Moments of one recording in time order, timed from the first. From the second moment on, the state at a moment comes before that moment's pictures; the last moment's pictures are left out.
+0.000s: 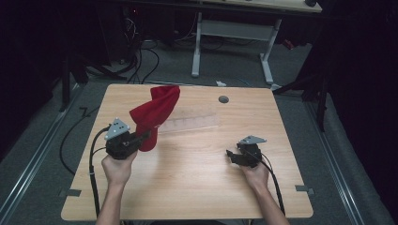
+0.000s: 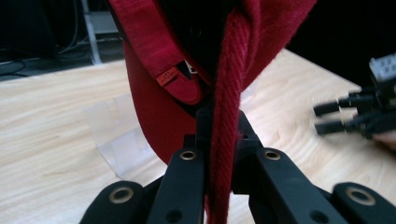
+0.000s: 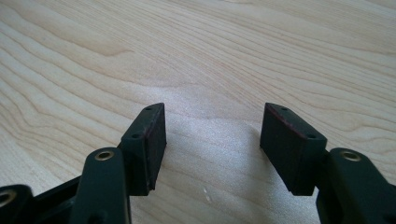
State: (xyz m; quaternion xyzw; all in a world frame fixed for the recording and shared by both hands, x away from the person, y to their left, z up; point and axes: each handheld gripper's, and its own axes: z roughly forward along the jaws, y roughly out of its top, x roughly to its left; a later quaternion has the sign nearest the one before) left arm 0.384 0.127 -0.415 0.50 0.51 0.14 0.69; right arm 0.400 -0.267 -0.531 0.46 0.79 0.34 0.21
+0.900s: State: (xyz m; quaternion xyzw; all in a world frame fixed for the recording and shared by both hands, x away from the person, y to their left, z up) left arm 0.452 0.138 -0.413 0.44 0.53 0.16 0.71; right arm 0.399 -0.265 -0.531 0.46 0.79 0.34 0.21
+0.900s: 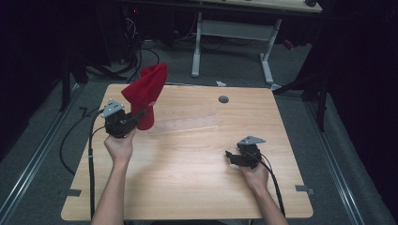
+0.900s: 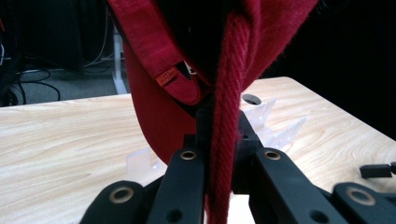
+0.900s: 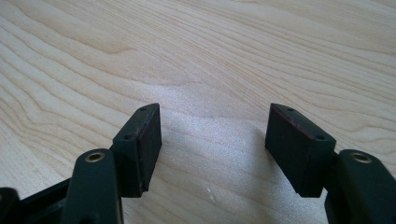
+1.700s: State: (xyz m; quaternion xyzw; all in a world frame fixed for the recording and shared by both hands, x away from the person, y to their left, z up) left arm 0.480 0.124 -0.438 0.45 0.53 0.19 0.69; right arm 0.399 -0.265 -0.531 0.46 0.80 0.34 0.20
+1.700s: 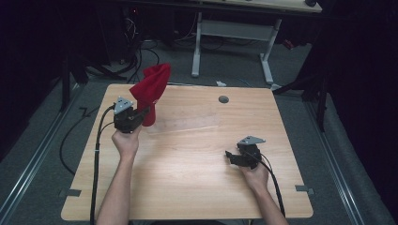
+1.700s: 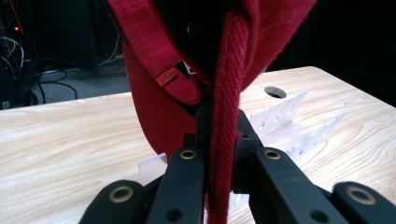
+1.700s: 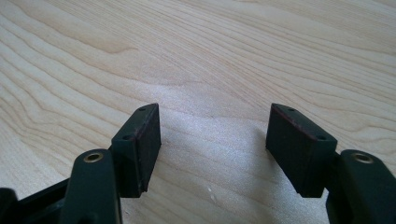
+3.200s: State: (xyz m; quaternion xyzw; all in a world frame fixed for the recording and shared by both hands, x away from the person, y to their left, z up) left arm 0.462 0.132 -0.473 0.47 0.57 0.16 0.65; right arm 0.398 -0.265 -0.531 0.46 0.80 0.34 0.20
